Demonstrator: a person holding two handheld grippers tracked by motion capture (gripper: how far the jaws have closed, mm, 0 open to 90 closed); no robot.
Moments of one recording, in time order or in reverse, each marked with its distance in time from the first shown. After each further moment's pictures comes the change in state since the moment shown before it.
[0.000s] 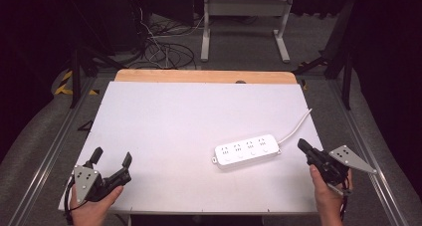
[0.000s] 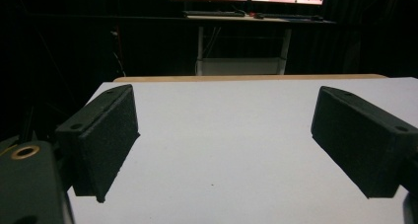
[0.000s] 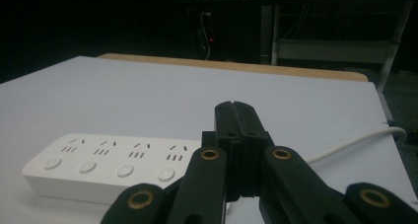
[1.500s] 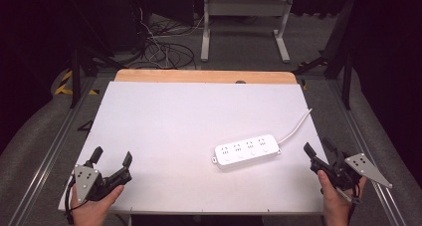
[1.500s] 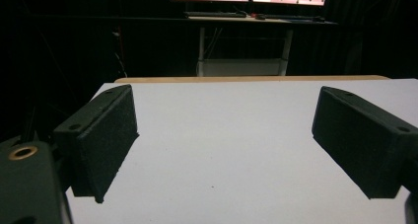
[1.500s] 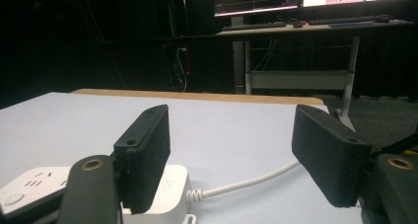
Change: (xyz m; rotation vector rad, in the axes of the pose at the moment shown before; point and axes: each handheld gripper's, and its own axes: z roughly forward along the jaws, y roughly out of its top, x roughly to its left) left arm -0.001 0.000 0.001 -0.002 0.008 -0.001; right arm -0.011 -0.006 -0.018 -0.142 -0.099 0.018
